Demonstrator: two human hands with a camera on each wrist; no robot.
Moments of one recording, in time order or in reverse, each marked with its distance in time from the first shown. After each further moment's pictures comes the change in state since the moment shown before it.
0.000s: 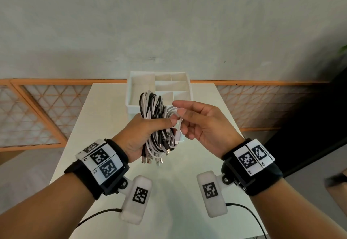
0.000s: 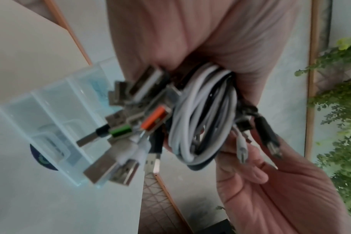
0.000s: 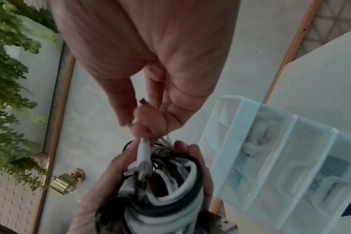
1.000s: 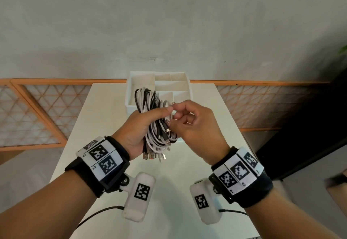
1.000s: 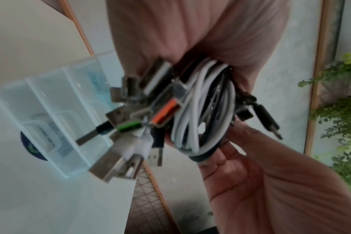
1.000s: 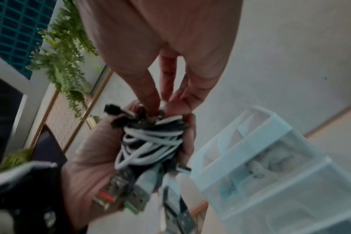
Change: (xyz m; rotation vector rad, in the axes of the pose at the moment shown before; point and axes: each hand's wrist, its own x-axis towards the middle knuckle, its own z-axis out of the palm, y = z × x) left_hand 0.004 0.005 0.002 -0.176 0.064 -0.042; right_hand -0.003 0.014 0.020 -0.477 0.162 -0.215
